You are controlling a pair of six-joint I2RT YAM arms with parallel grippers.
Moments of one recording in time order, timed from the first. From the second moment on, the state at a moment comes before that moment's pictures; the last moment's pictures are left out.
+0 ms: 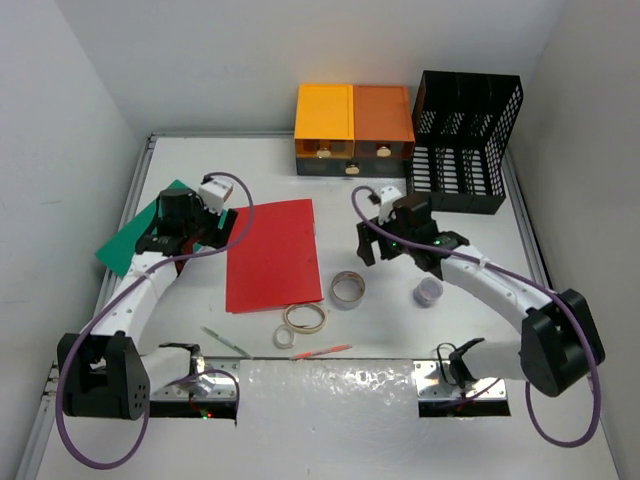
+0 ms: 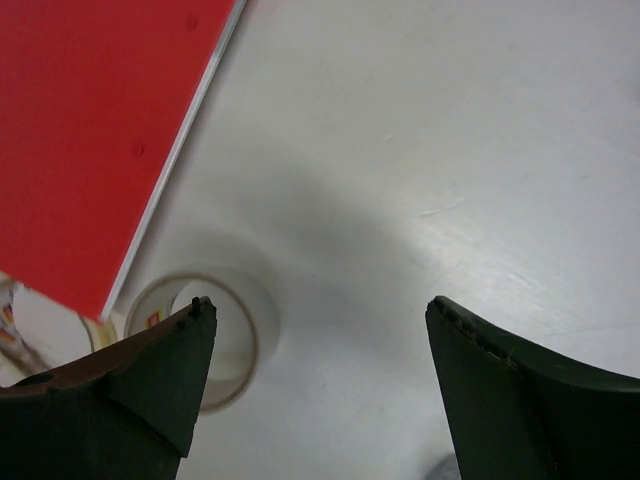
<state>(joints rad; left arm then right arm) -0.03 1.13 0.75 -0.28 0.16 0.37 0.48 1.29 0.76 -0.18 -0.10 0.08</state>
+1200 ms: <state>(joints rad) -0.03 1.10 0.50 0.00 -0.08 0.32 0.35 2.11 1.67 -0.10 0.45 0.21</state>
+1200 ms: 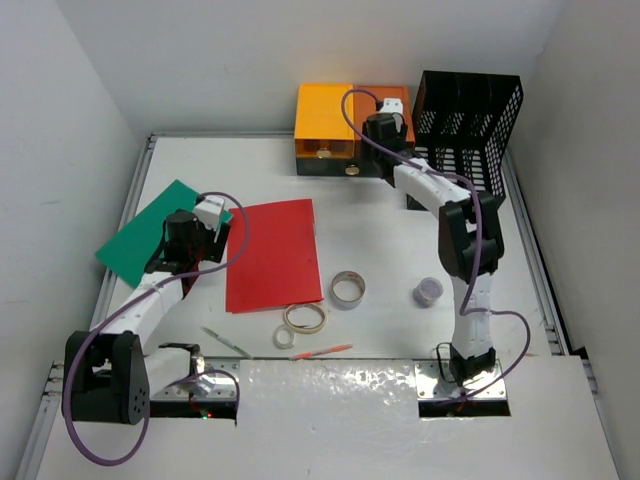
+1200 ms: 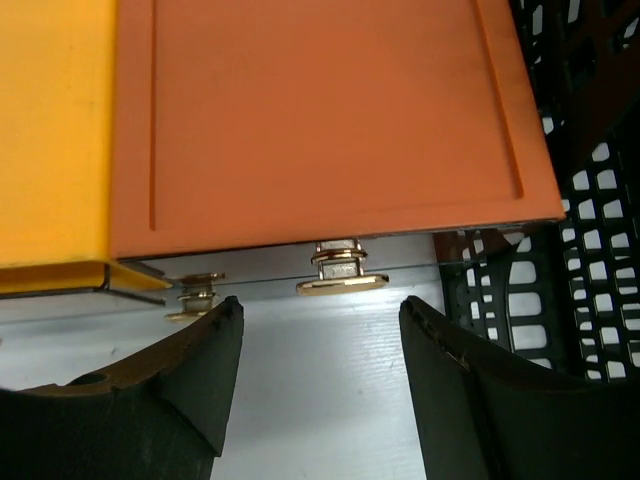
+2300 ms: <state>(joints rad) -0.03 1.15 0.50 0.00 -0.06 0.32 0.35 2.12 1.54 0.12 0.51 0.13</state>
